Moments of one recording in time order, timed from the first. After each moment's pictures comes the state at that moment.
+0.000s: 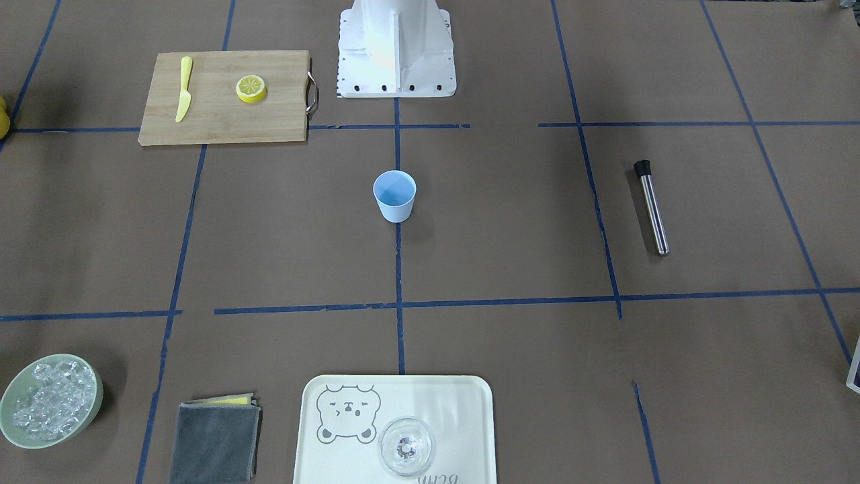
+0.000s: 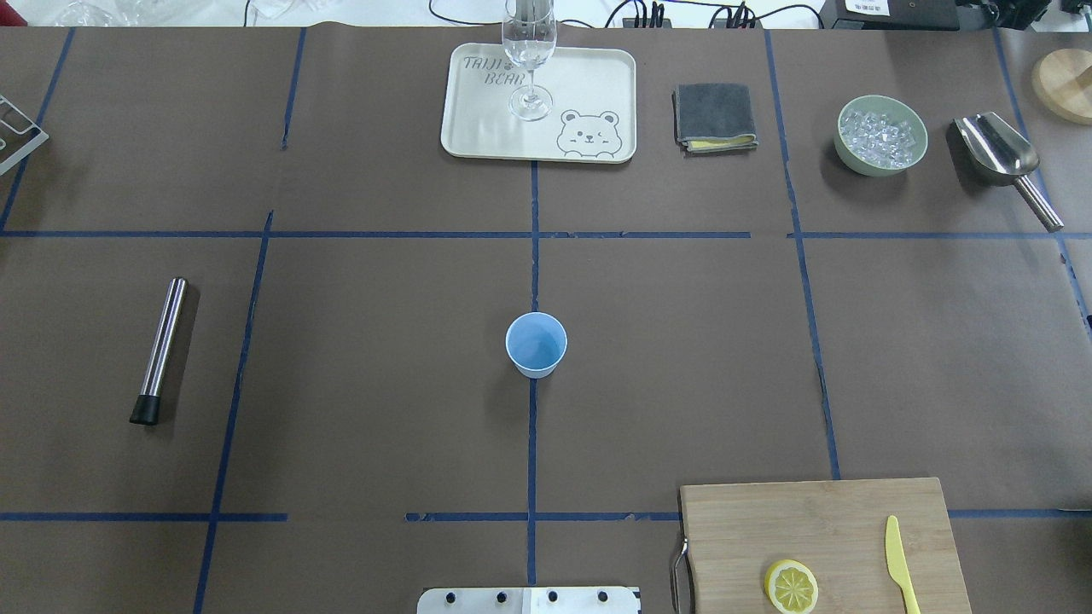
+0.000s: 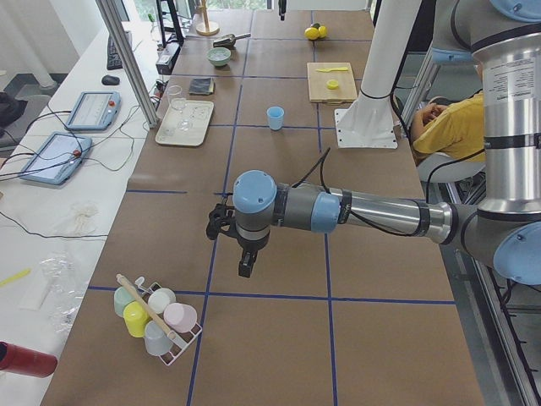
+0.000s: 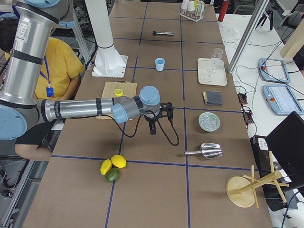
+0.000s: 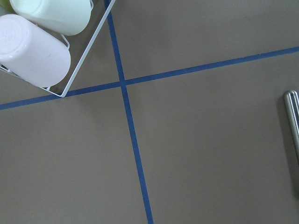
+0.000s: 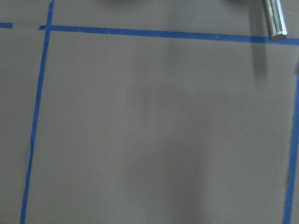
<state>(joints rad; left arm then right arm) -1.57 -1.42 -1.86 -1.57 -2.41 0.11 1.26 -1.88 1.95 -1.15 2.44 0.45</state>
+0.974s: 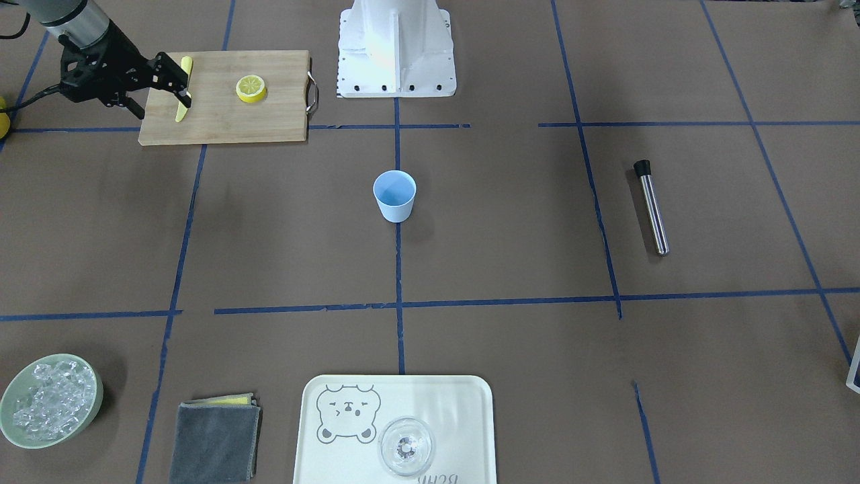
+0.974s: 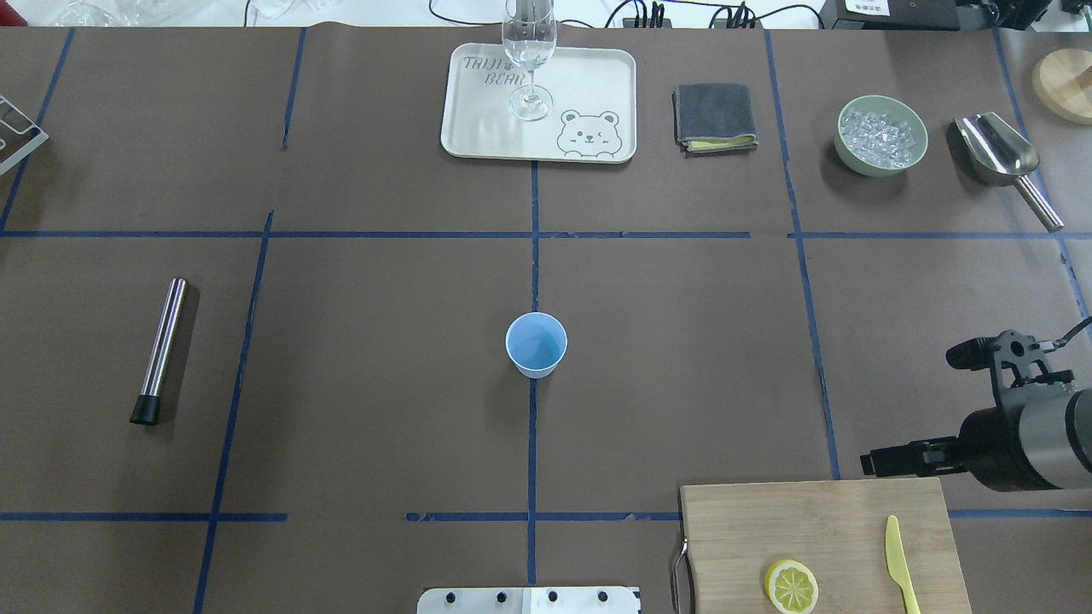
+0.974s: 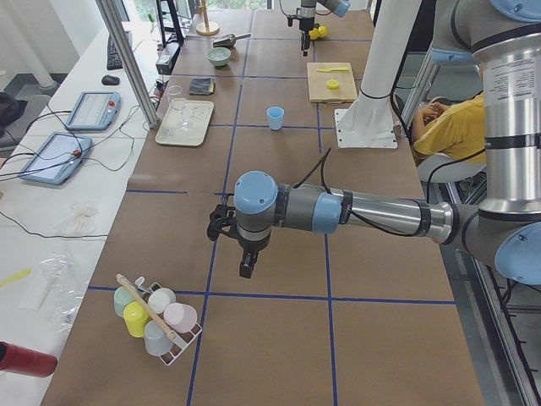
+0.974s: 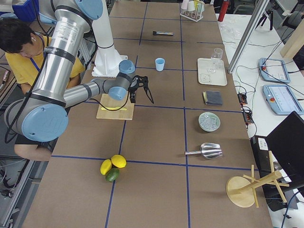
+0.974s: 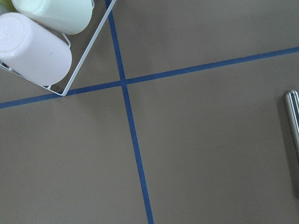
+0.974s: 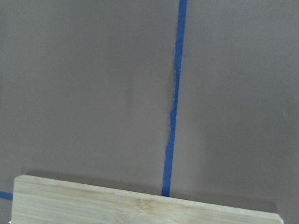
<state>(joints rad) -1.58 -1.41 -1.86 -1.56 -2.41 0.11 0.45 -1.96 2.21 -0.87 1.92 1.22</state>
